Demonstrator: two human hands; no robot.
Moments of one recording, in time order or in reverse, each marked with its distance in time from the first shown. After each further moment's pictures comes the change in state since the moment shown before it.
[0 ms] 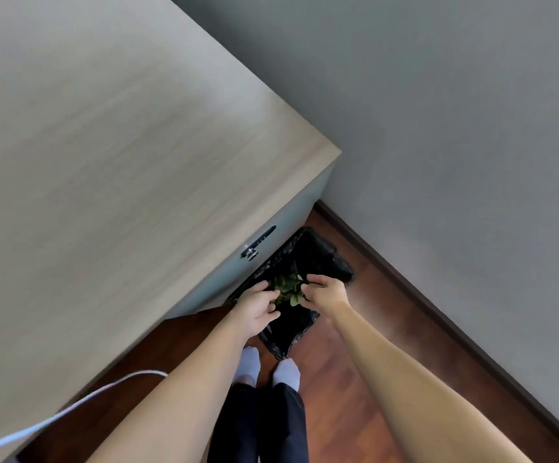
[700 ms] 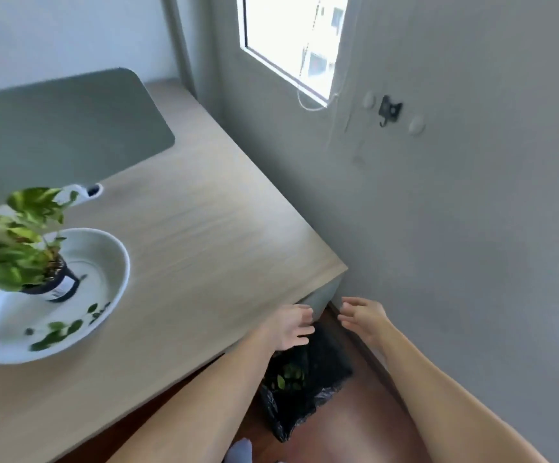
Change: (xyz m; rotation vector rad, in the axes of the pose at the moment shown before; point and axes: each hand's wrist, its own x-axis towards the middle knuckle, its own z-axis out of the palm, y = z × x) left_hand -0.205 0.084 0.054 0.155 -0.202 0.220; right_hand -0.185 -0.170 -0.041 -0.105 -0.062 -0.305
